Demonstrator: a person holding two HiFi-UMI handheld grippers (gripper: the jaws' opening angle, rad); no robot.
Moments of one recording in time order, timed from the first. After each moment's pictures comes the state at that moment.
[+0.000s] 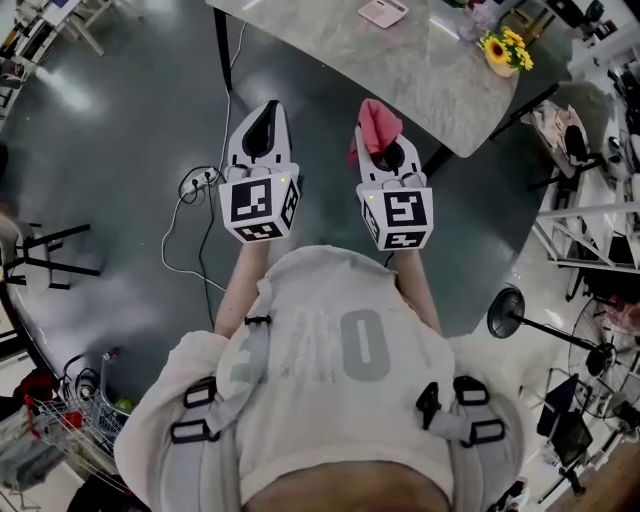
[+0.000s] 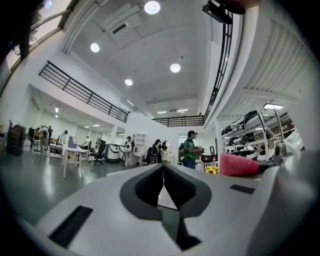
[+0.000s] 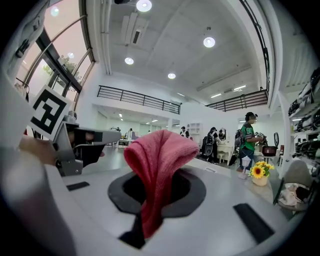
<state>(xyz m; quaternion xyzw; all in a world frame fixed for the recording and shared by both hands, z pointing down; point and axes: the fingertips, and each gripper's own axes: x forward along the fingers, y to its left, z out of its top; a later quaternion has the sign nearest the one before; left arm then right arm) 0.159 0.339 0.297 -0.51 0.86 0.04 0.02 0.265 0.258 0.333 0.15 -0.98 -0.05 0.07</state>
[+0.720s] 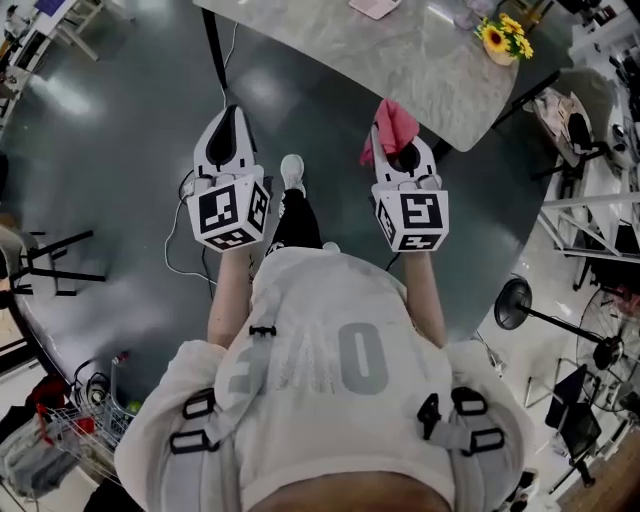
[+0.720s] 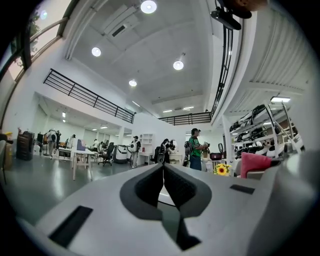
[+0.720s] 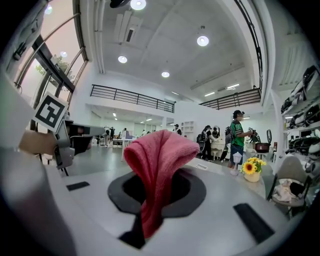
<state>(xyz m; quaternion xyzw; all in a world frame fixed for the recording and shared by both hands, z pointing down) 0.115 0.356 0.295 -0.47 0.88 0.03 0.01 0.281 0.217 0.339 0.18 -0.98 -0.03 0.07</state>
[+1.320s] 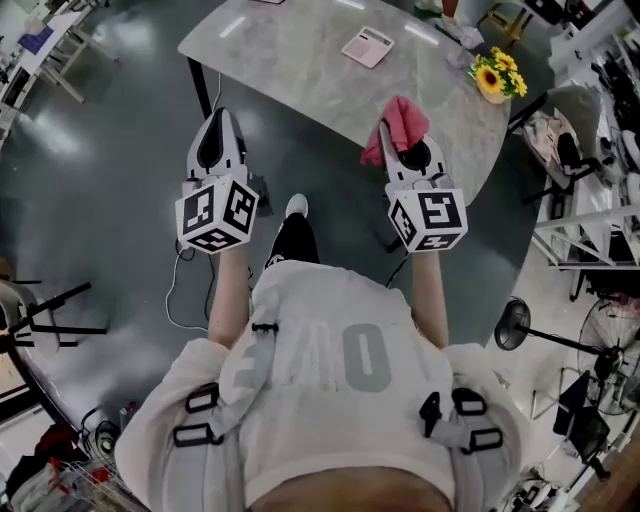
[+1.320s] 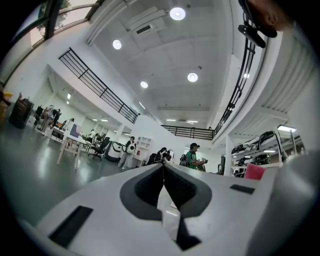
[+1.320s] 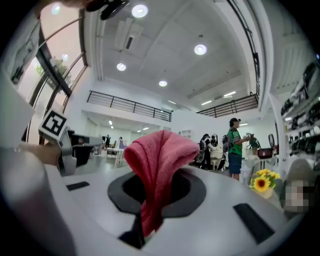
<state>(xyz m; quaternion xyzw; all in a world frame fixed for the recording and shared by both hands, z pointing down) -0.023 0.262 0.268 -0.49 0.86 0.15 0.01 0.175 0.112 0.290 0.20 -0.98 -0.04 0.02</state>
